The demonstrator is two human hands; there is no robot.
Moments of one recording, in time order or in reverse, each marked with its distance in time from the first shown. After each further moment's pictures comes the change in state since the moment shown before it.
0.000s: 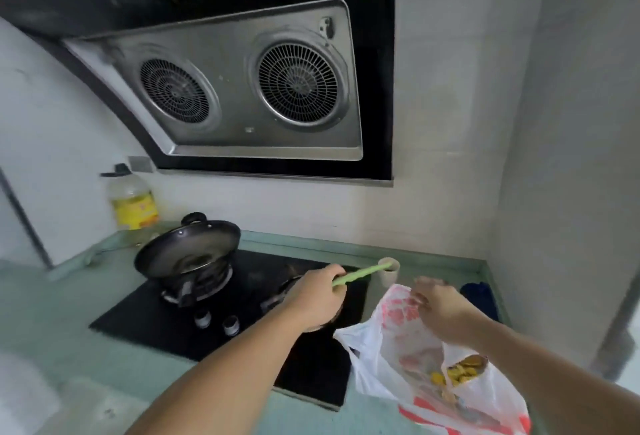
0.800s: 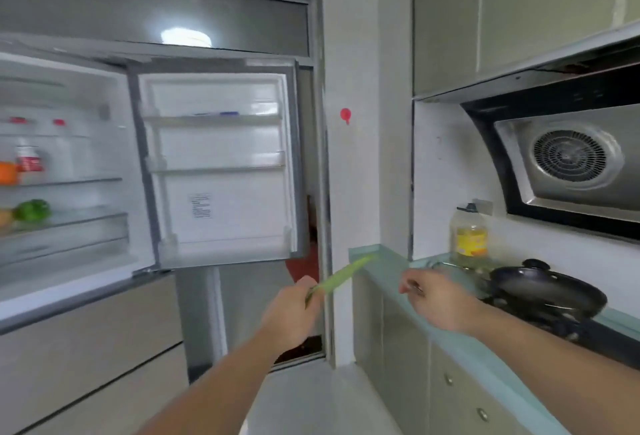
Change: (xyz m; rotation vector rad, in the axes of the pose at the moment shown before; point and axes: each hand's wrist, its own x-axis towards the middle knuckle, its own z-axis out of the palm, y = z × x) left_hand -0.643 -0.177 -0.264 0.196 0.813 -0.647; right_hand -0.304 -0.525 0.129 0.176 -0.129 -1.091
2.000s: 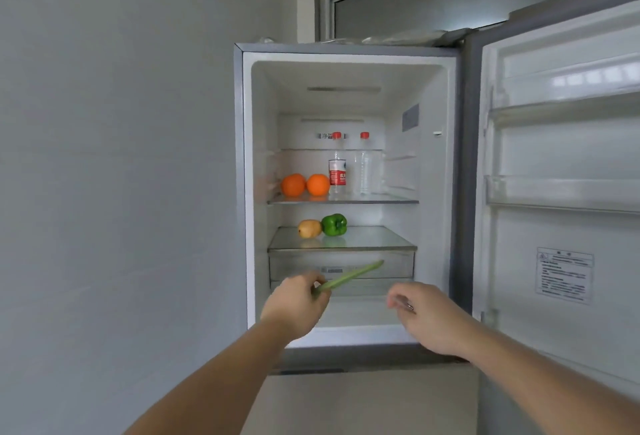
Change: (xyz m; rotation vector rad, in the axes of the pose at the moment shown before) left_hand 0.032 -0.448 -0.381 0.415 0.502 -0.640; right_hand 0.377 -0.488 0.364 0.302 -0.402 -0.809
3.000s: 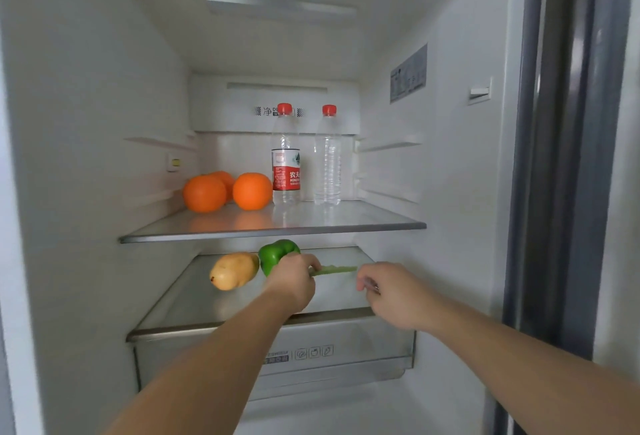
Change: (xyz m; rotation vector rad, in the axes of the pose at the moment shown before) left_hand 0.368 -0.044 0.159 0.120 -0.089 0.034; right_hand 0.315 0.170 0.010 -0.099 0.023 0.002
